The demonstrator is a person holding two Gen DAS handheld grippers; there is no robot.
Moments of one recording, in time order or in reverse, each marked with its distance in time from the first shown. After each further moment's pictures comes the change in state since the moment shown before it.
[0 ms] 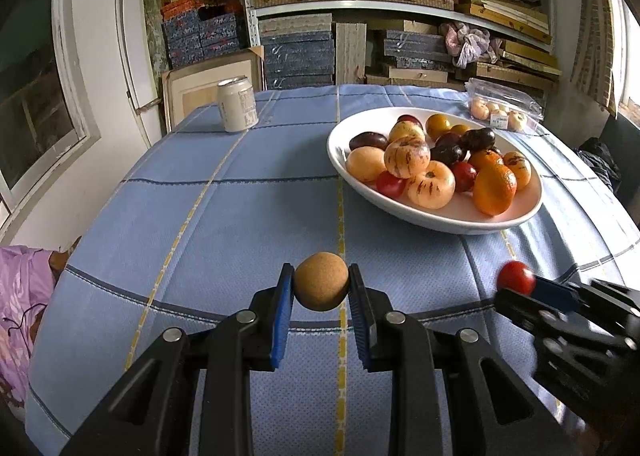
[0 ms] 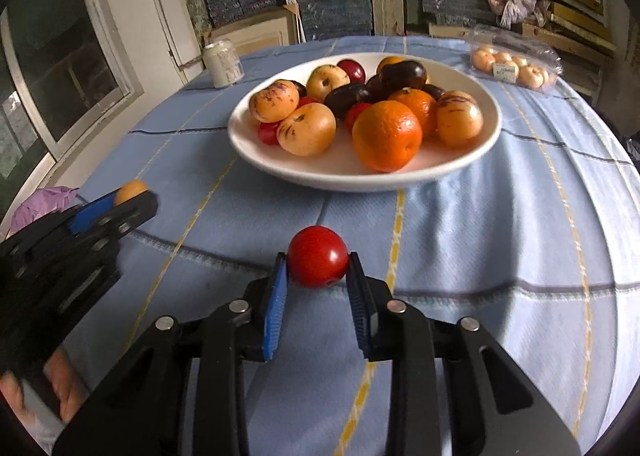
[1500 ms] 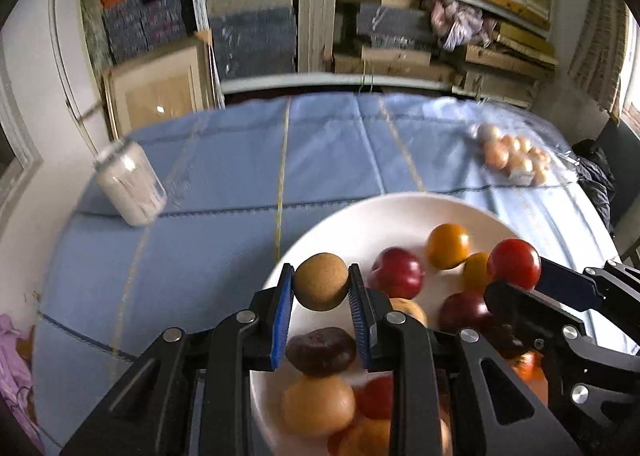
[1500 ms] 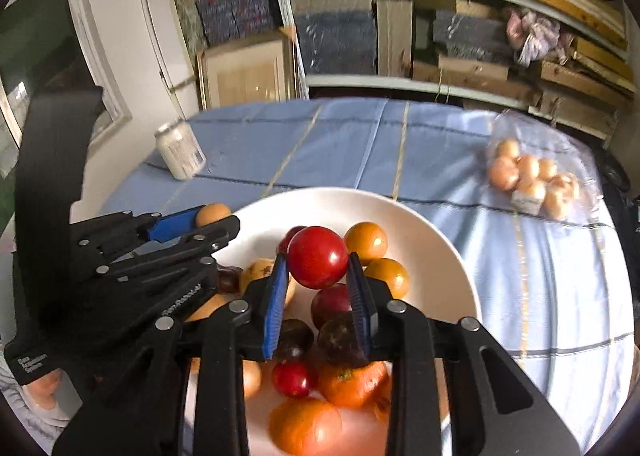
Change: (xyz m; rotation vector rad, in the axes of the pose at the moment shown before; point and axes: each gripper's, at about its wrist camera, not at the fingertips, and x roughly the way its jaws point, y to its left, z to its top) left arm 0.154 -0.043 0.176 0.045 0.146 -0.117; right arm 0.077 -0.052 0.193 -0.035 0.028 0.007
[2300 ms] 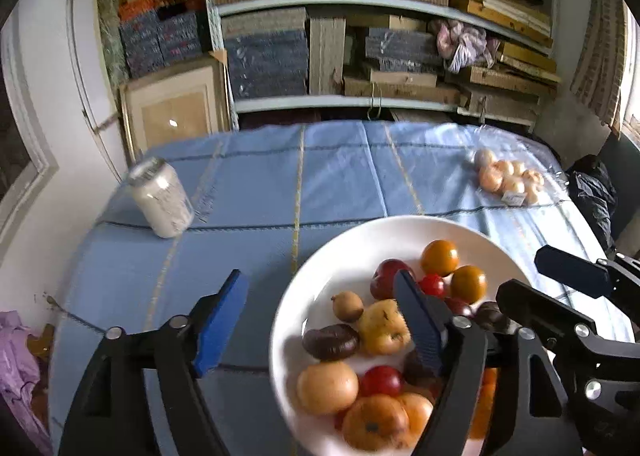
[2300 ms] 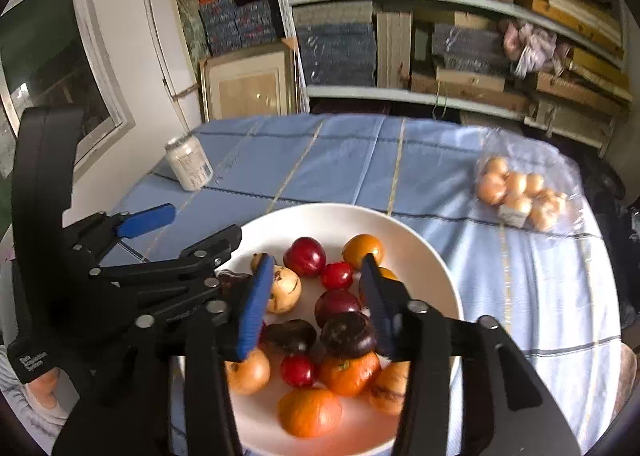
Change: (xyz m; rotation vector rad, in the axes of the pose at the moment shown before) left arm -0.064 -0.002 0.001 -0.011 -0.104 0.047; right arm -0.060 0.007 0.003 -0.019 -0.081 -0.020
